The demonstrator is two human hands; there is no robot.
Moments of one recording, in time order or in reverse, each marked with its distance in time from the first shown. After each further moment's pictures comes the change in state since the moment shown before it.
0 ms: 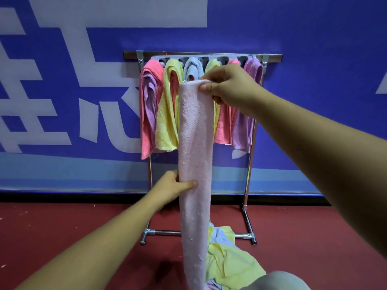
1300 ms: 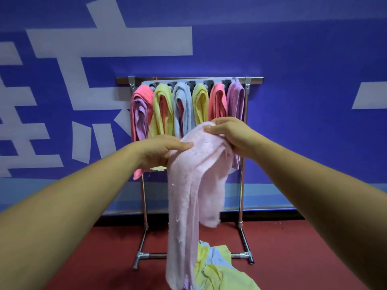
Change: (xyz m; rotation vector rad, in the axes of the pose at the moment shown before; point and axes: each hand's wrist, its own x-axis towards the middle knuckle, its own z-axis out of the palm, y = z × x) left_hand 0.037 0.157 -0.047 -0.085 -0.333 -0.078; right_hand -0.037 0.048 -0.016 0.574 -0.114 0.355
